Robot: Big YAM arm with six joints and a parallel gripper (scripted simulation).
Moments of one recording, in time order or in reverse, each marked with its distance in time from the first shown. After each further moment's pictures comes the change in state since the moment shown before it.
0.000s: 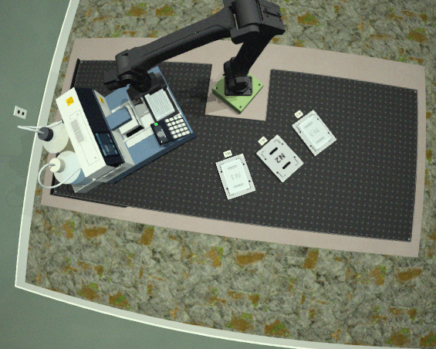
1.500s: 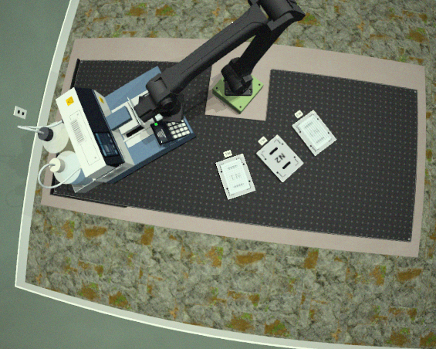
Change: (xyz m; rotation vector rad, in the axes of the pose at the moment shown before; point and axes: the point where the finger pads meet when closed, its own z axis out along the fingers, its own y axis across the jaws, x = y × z) arm 0.128 -0.055 0.002 0.010 0.004 -1.018
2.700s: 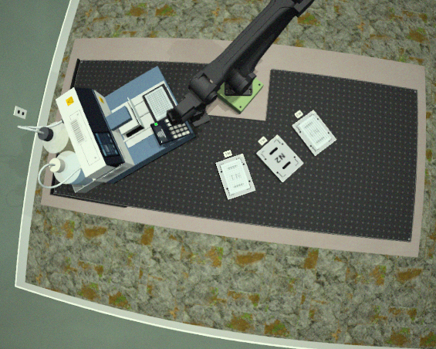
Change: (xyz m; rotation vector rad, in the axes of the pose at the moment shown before) arm 0.047 0.015 0.037 -0.092 -0.334 -0.565
